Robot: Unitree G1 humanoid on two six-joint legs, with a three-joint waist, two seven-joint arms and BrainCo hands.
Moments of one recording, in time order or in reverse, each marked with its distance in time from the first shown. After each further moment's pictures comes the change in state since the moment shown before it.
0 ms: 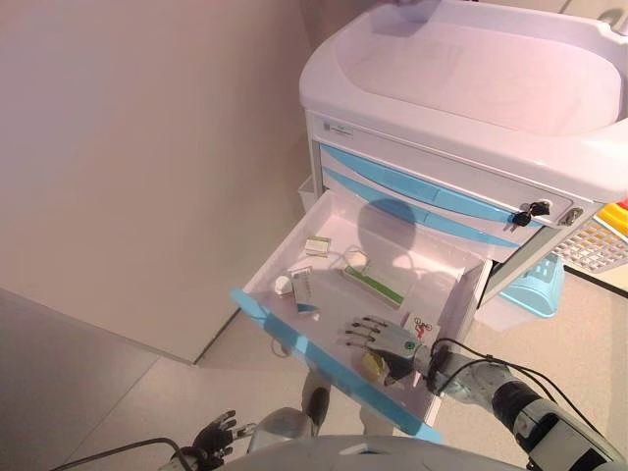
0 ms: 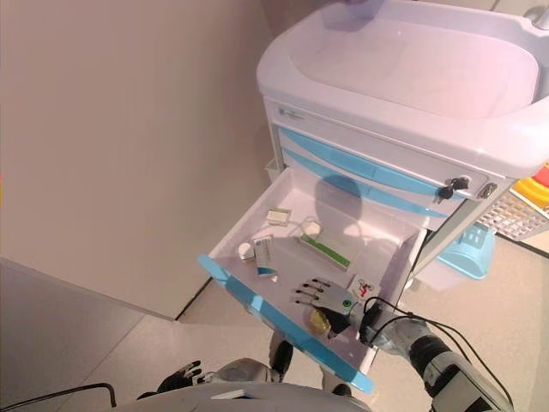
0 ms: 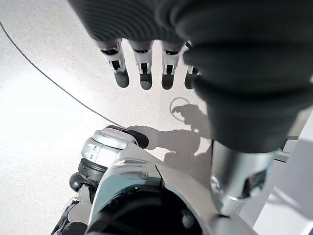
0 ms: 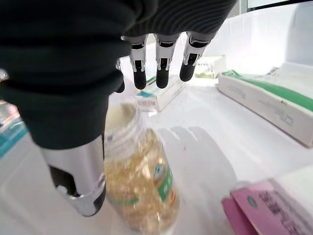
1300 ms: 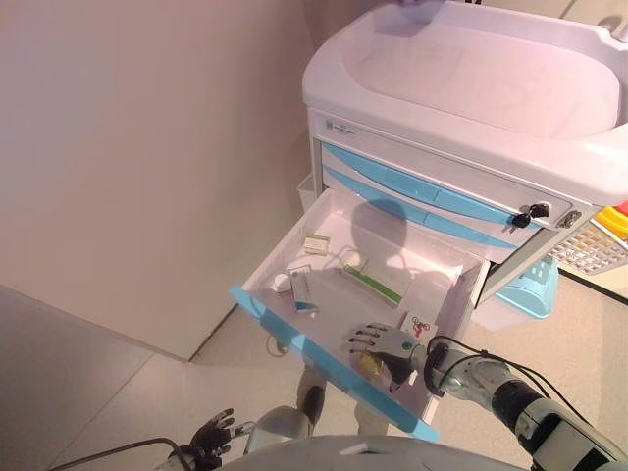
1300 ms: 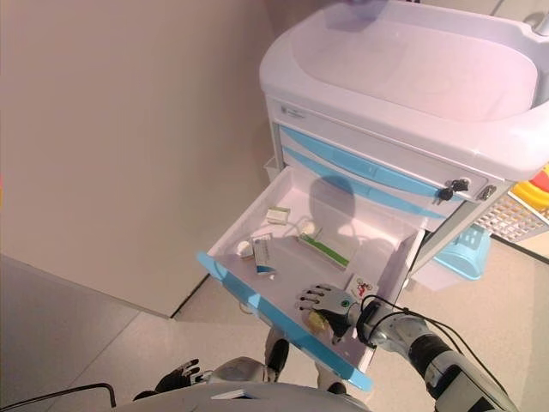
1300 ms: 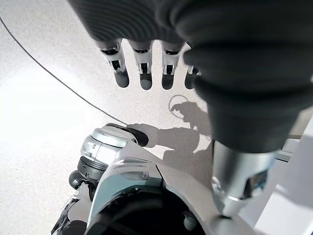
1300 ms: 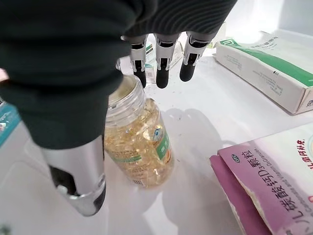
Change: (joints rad) left arm 0.000 0.010 0.005 -0.007 0.000 0.000 -0.002; right arm 0.000 -0.017 0.041 -0.040 0.085 0.047 0.207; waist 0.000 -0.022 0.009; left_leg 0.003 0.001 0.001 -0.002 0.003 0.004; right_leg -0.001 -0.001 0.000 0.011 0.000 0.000
